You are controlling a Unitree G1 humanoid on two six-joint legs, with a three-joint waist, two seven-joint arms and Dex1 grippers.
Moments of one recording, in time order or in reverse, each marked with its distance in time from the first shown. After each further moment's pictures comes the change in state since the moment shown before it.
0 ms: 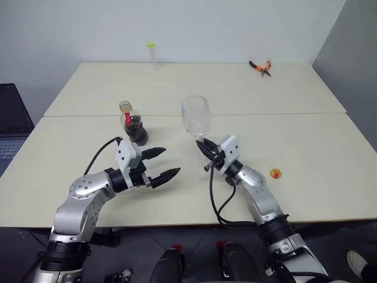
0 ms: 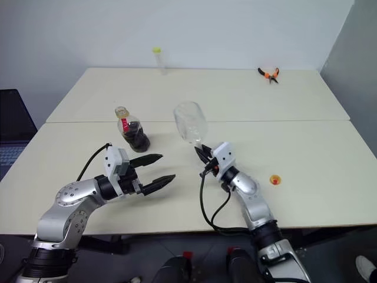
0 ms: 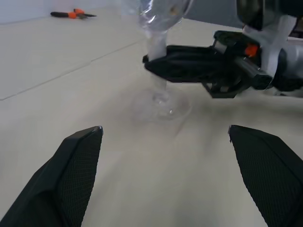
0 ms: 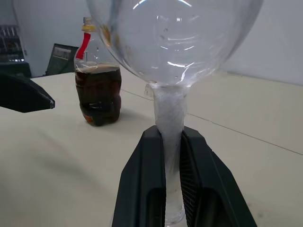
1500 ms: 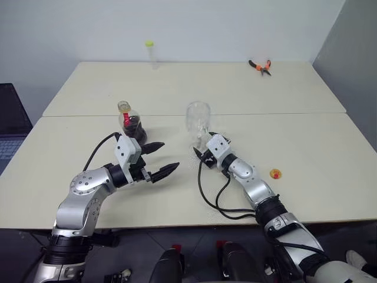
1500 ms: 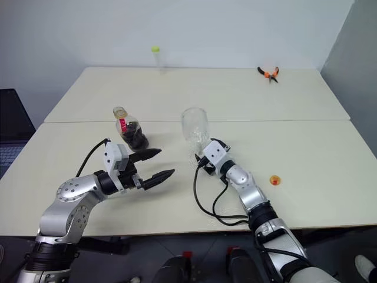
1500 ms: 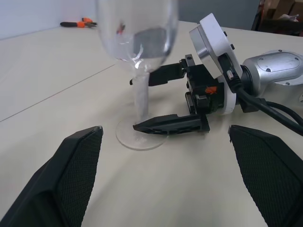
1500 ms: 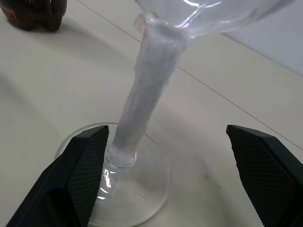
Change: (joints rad) left arm -0.044 -0.009 -0.005 0.059 0.023 -0.066 0.000; right arm -0.138 -0.045 0.015 0.222 -0.321 0.056 -0.188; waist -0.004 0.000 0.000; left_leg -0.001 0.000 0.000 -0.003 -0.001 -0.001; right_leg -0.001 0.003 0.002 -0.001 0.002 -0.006
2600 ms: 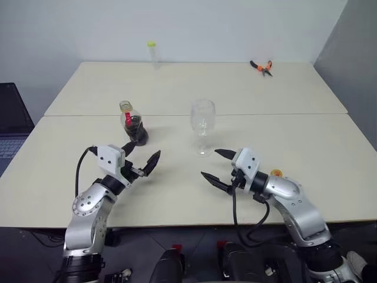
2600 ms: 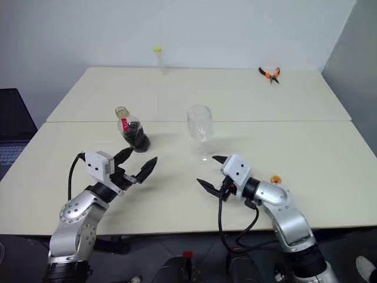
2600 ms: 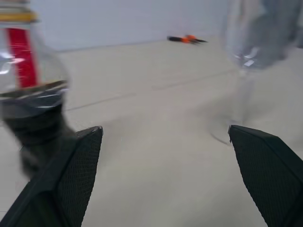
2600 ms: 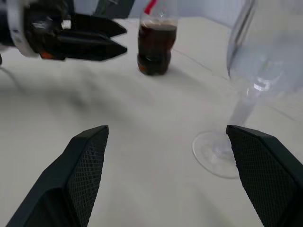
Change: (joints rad) left arm 0.145 -0.229 0.126 -0.004 0.132 -0.173 0.409; right arm 0.408 -0.289 -0.028 -1.040 0.399 0.553 0.399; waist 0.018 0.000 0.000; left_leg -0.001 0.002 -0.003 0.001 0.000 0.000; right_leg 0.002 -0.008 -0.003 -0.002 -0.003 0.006
